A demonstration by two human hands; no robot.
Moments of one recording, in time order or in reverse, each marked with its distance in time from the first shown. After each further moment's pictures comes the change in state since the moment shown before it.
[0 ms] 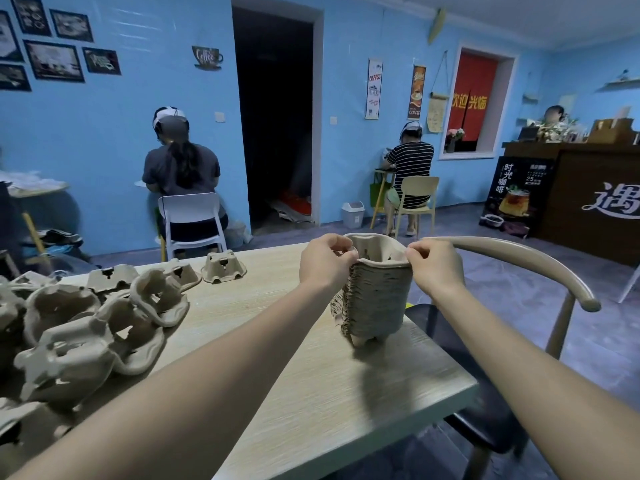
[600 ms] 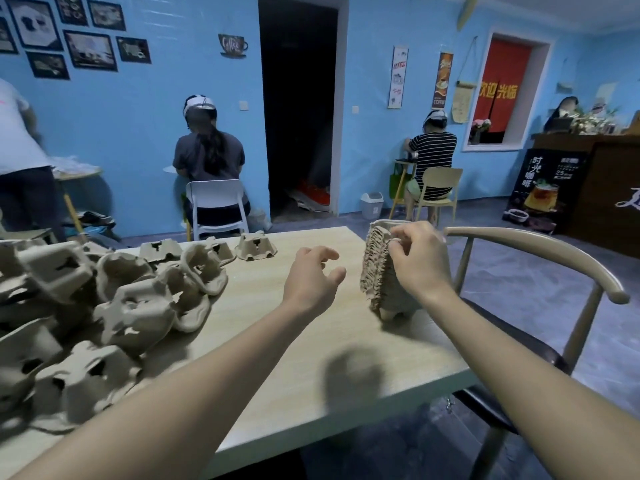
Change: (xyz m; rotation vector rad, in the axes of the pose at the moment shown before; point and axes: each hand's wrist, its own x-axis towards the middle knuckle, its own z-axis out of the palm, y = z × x) left_hand -0.051 -0.047 -0.065 0.292 -0.026 0.089; right_hand -0.055 -0.035 0.034 -0.050 0.059 -0.316
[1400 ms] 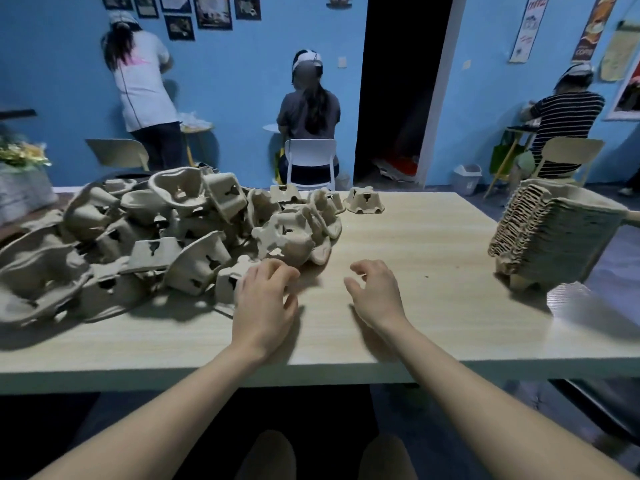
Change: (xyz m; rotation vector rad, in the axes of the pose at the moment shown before) left_hand -0.145 -0.165 -0.139 0.579 0.284 -0.085; right_hand -0.145 -0.118 0.162 0.245 -0.535 -0.002
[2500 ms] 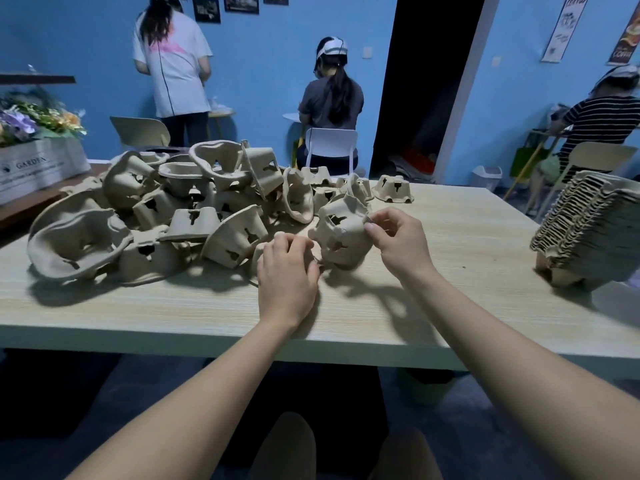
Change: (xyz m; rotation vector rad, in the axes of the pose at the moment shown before) left_hand 0.002 -0.022 0.006 -0.044 0.135 -0.141; right_hand 0.025 -0.039 0.006 0.429 0.077 -0.145
